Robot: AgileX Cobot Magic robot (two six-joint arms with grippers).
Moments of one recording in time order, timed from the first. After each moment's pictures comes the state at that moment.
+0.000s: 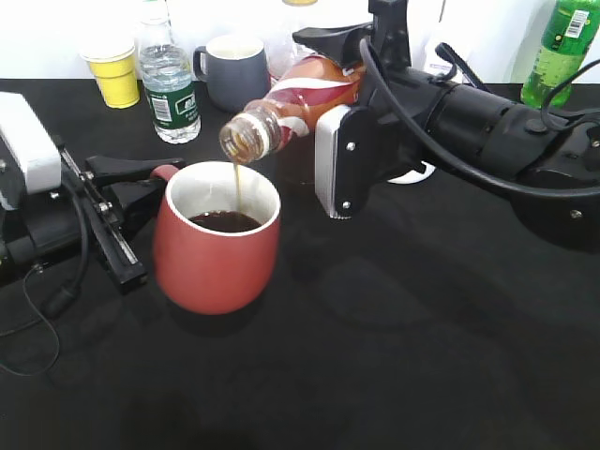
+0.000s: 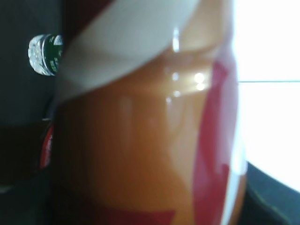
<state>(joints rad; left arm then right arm) -0.30 1.61 -0.39 0.67 -1.14 0.01 0.58 1.71 -0.78 -0.30 -0.85 -1.31</state>
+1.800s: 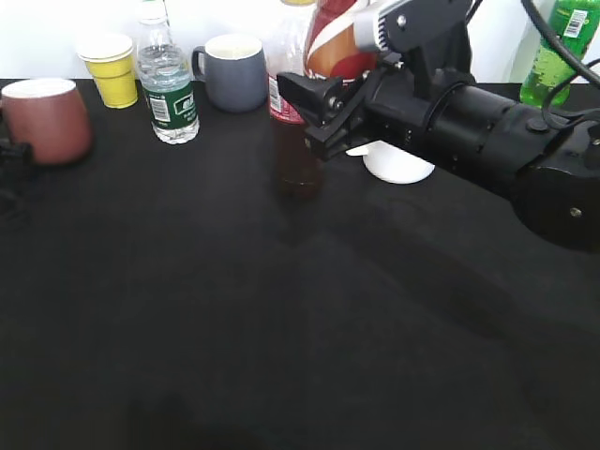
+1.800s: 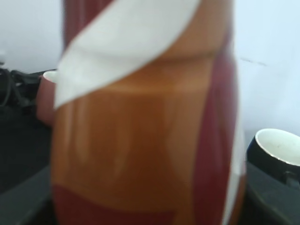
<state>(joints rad) 0.17 2.15 -0.89 0.18 -1.15 0.11 0.58 1.71 -0.78 -0.27 -0.83 0.08</state>
